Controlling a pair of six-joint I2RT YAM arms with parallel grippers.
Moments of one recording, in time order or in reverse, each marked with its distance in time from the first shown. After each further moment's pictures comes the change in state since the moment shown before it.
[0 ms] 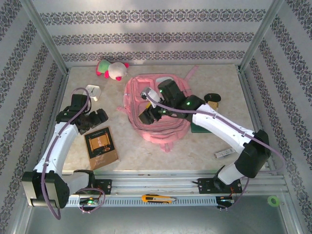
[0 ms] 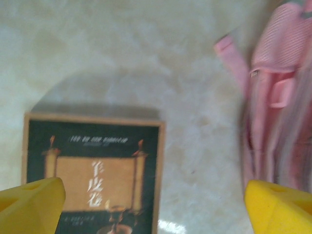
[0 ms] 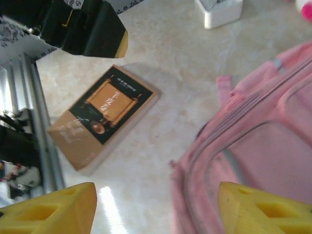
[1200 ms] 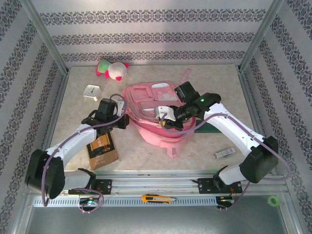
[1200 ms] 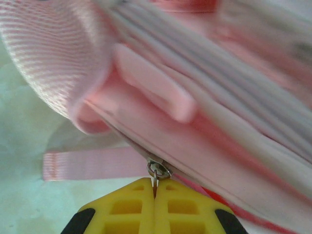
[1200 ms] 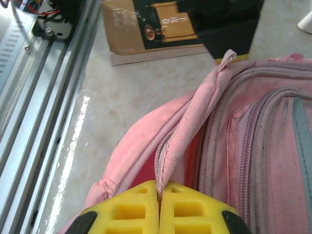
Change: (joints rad) left arm -0.346 0.155 -0.168 0.599 0.166 0.322; right arm -0.196 -0.086 -0.055 -0.407 -0.295 -1.032
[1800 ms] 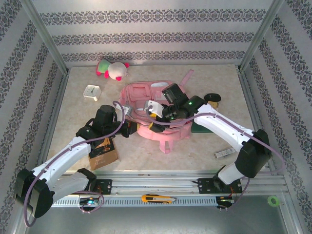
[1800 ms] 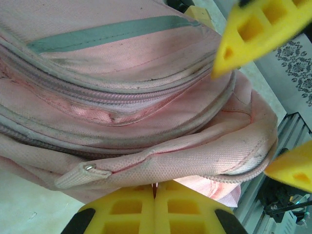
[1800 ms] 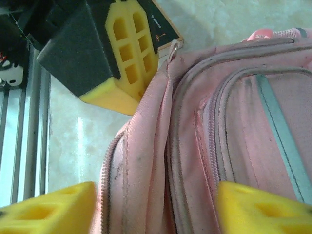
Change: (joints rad) left arm -0.150 -0.246 -0.071 0.039 0.217 -0.094; right arm 0.110 0.081 -0.005 0.246 0.174 0.439
